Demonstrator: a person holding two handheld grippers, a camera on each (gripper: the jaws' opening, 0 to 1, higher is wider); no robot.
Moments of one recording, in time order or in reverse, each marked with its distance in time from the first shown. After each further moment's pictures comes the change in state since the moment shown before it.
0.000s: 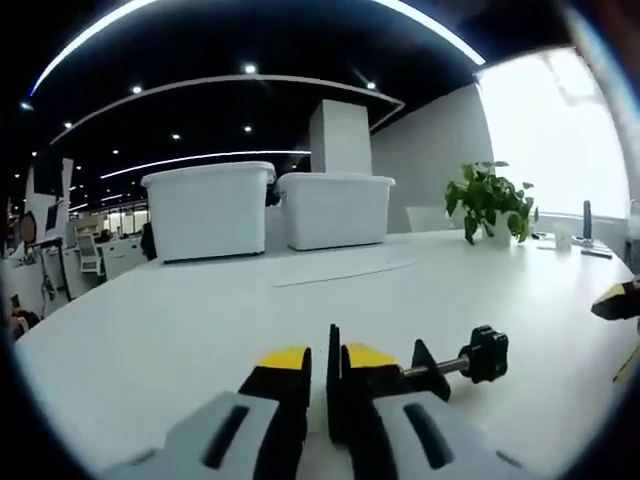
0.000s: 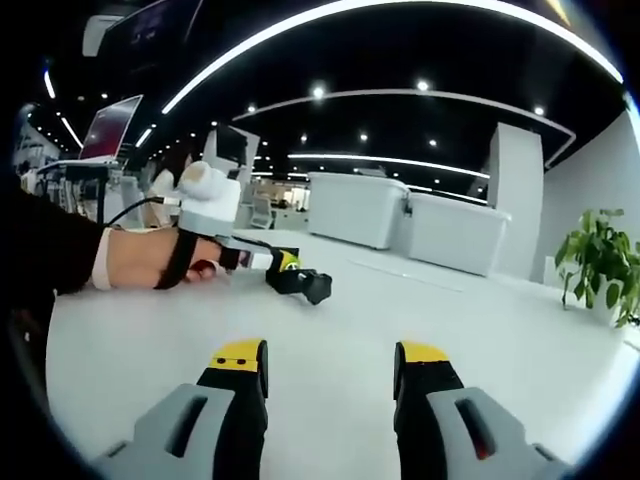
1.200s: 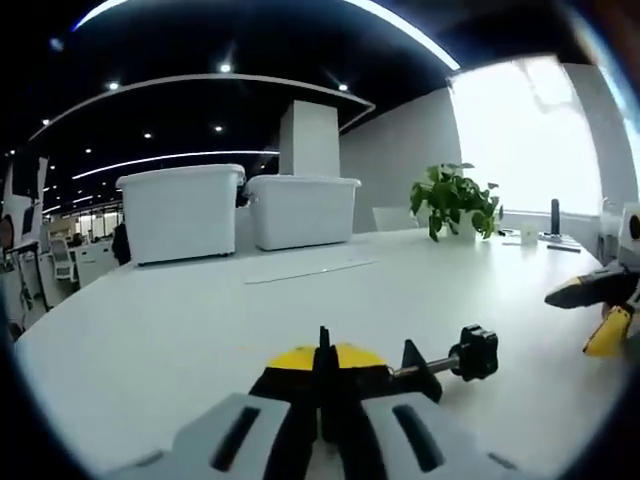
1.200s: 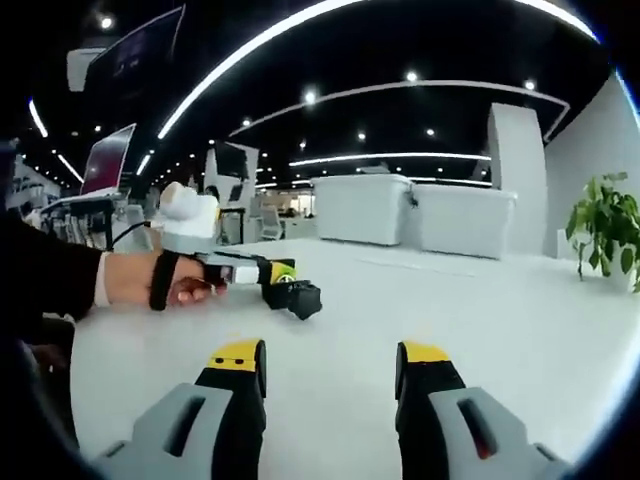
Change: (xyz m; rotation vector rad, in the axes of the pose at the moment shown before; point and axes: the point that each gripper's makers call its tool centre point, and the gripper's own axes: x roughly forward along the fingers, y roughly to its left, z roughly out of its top) left arm -0.022 -0.015 -0.003 0.018 0.010 -0.149; right arm 0.003 0.000 0.001 0.199 0.001 0.069
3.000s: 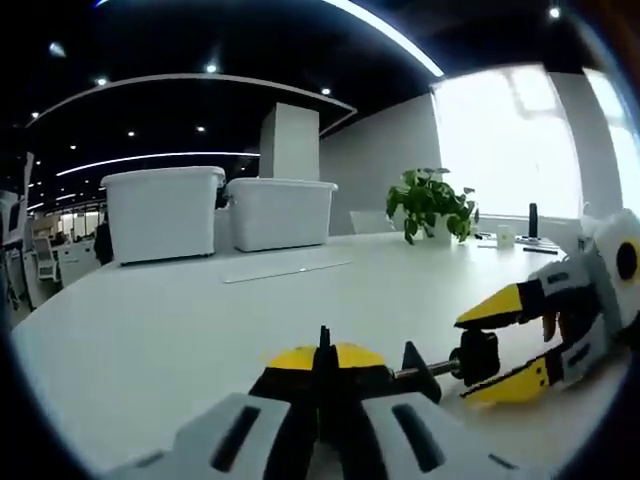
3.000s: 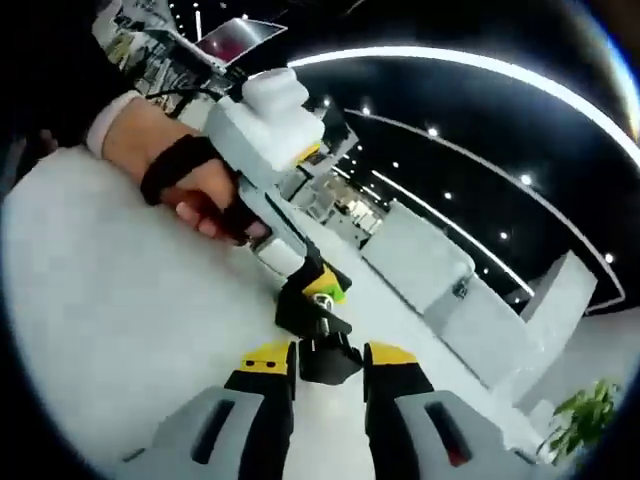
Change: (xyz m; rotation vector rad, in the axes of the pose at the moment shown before) left arm -0.023 -0.024 -0.002 -0.003 -0.017 -0.095; right arm 0.063 0.075 -0.002 -0.556 0.011 0.208
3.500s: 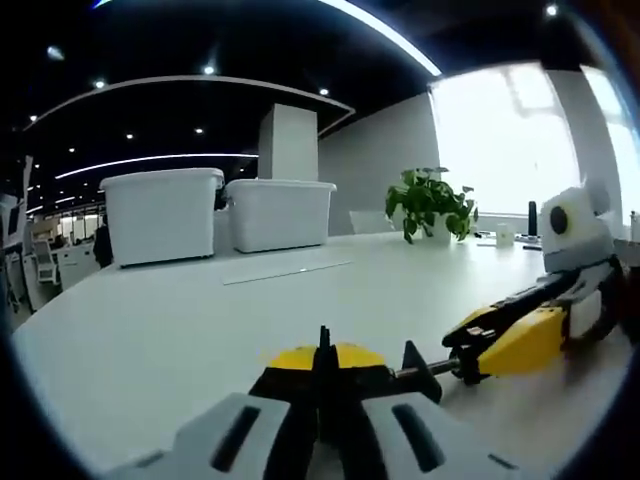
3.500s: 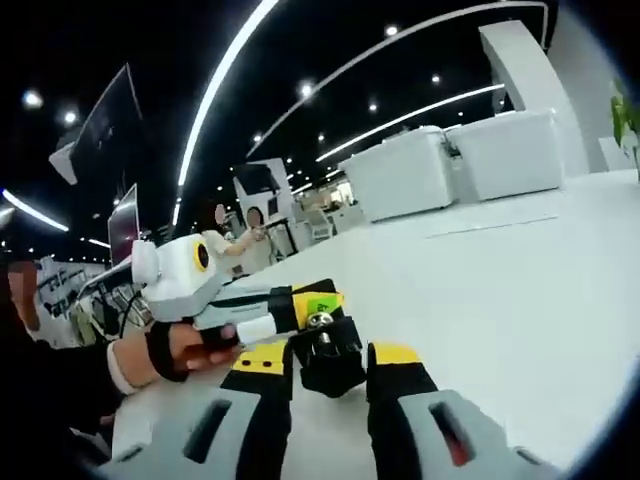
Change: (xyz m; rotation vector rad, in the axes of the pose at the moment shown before) left arm 0.002 0.001 0.000 0.008 -0.001 -0.003; right arm 0.009 -0.026 -0.006 0.793 -0.068 0.050
